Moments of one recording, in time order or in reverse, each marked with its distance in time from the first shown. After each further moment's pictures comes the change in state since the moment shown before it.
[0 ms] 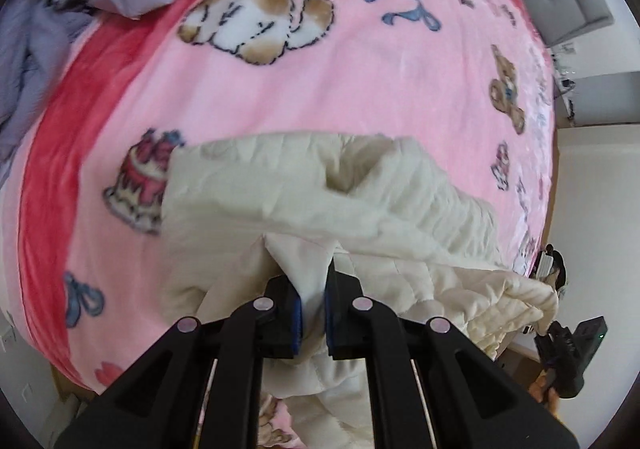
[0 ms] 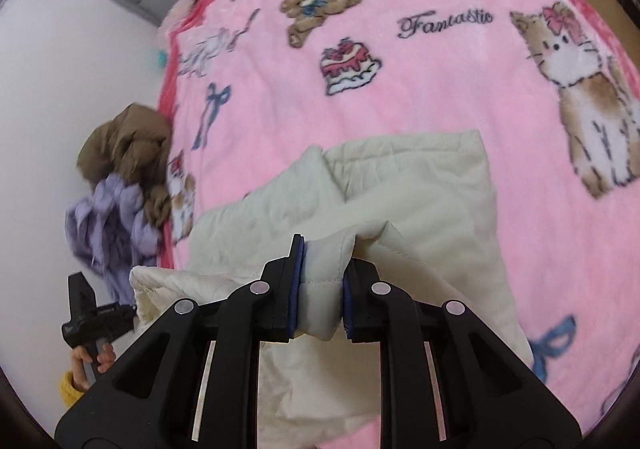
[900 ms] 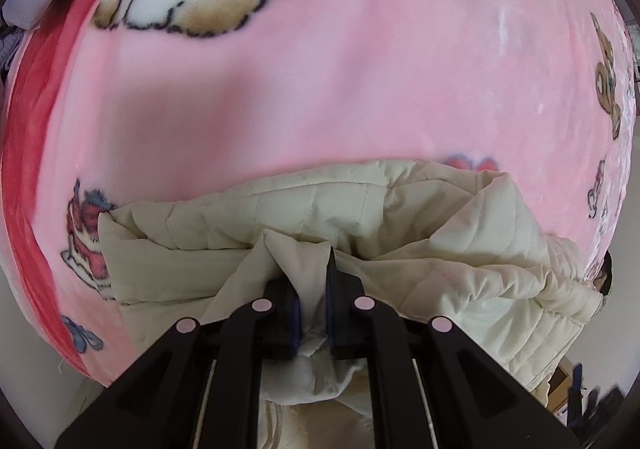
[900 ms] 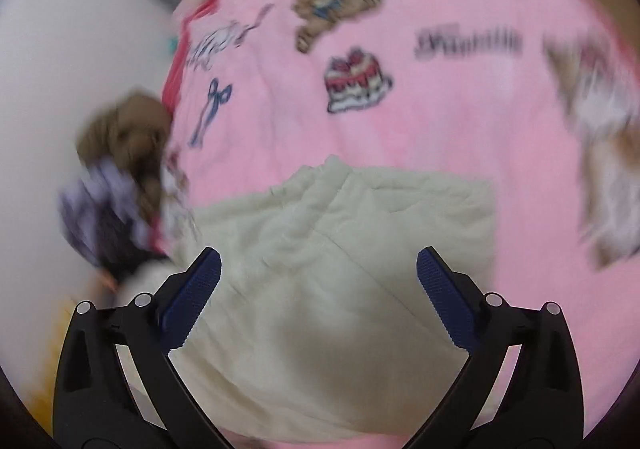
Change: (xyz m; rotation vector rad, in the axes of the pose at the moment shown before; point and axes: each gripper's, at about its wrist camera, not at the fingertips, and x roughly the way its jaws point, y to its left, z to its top) left arm 0.129 -0.029 0.074 -0.027 0.213 0.225; right arm 0.004 0.002 0.017 -0.238 -0.025 -0.037
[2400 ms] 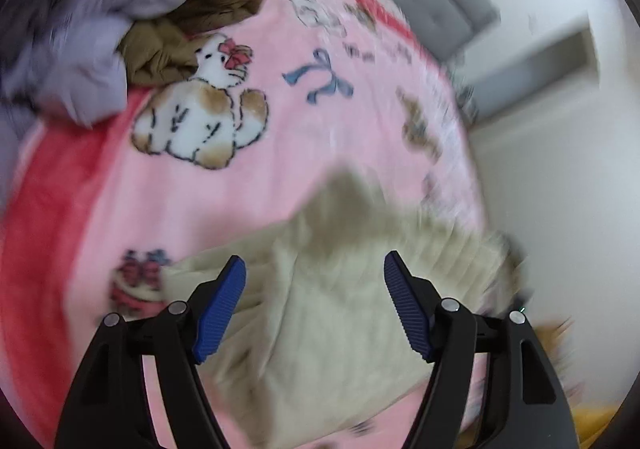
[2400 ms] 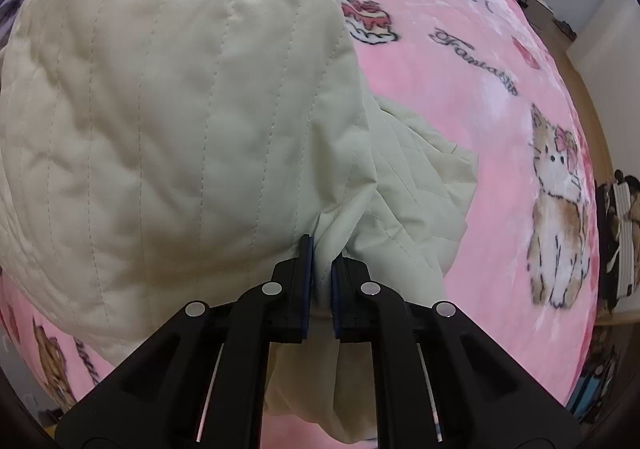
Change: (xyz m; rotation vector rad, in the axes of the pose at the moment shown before) left arm -0.129 0.114 -0.124 0.367 -0.542 -0.434; right arm 0.078 0.019 -0.082 -0.380 0.077 -0.401
